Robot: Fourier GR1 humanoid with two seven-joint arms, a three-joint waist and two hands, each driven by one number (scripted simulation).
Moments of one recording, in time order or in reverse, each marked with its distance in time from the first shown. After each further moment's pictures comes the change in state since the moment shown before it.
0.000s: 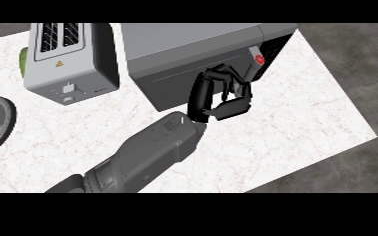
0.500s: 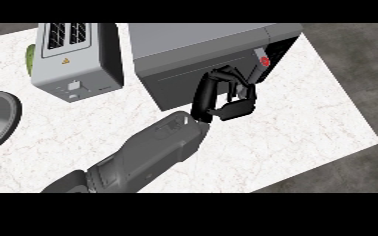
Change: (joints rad) left arm -0.040 -0.002 -0.064 0.018 0.031 0.029 0.062; right arm 0.008 -0.032 -0.017 -0.007 -0.054 0.025 0.013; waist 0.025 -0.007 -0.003
